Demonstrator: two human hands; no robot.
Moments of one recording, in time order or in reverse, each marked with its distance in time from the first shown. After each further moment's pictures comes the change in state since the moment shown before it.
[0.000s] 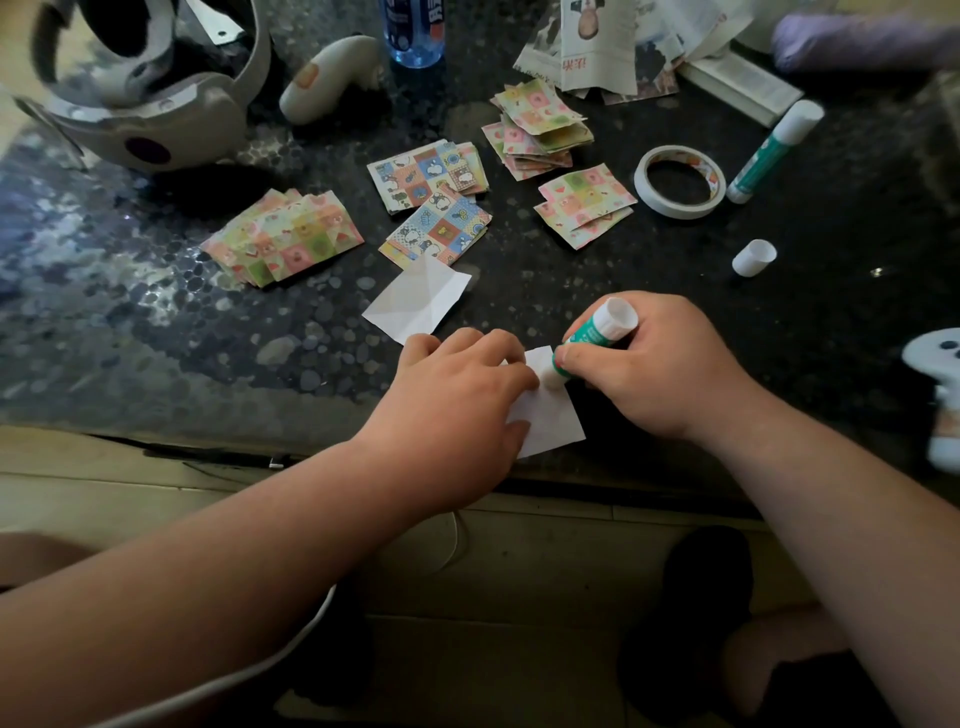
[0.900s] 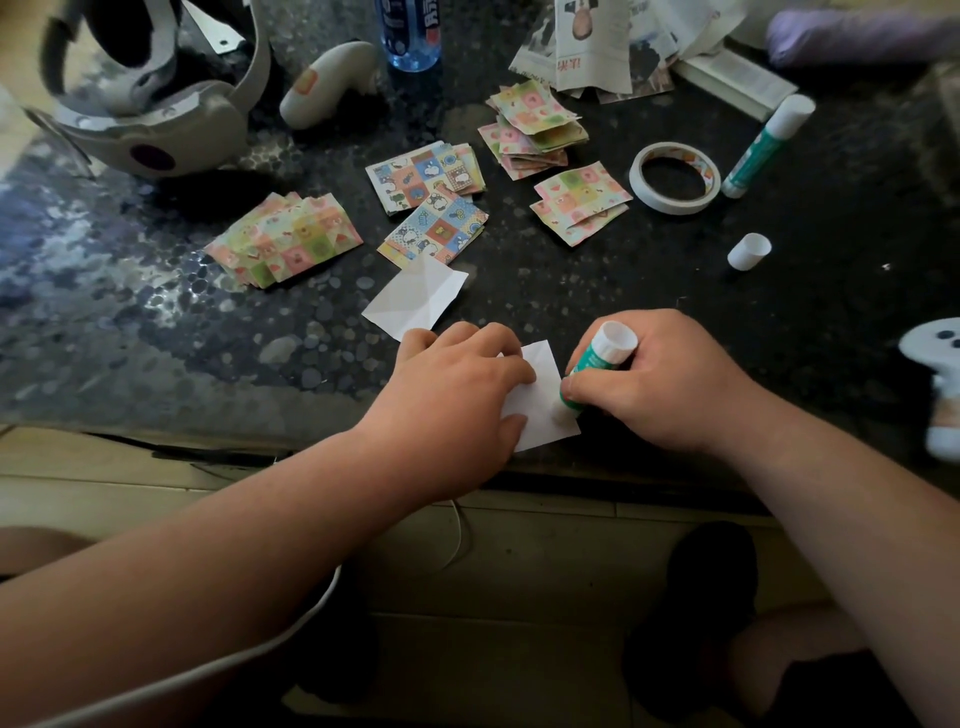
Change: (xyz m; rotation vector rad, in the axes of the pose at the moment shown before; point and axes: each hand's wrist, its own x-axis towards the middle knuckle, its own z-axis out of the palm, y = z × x) left_hand 0.003 0.002 -0.006 0.000 -0.074 -0.022; right_hand -0.015 -0.003 -0.009 -0.038 -0.135 0.025
